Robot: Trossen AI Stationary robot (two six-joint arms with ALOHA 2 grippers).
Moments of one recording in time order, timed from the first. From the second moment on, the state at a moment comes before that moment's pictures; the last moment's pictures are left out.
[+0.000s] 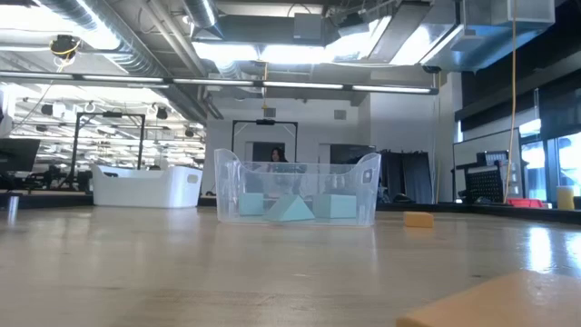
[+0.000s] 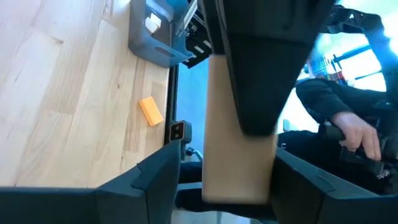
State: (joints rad) left arm -0.31 1.11 1.11 -0.39 0.28 -0.86; right arm 0.27 1.98 2.05 -0.50 -0.11 -0.76
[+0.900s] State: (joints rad) left arm -0.31 0.94 1.11 -0.51 0.03 -0.45; right arm 0.44 1.93 2.35 -1.51 0.28 0.18
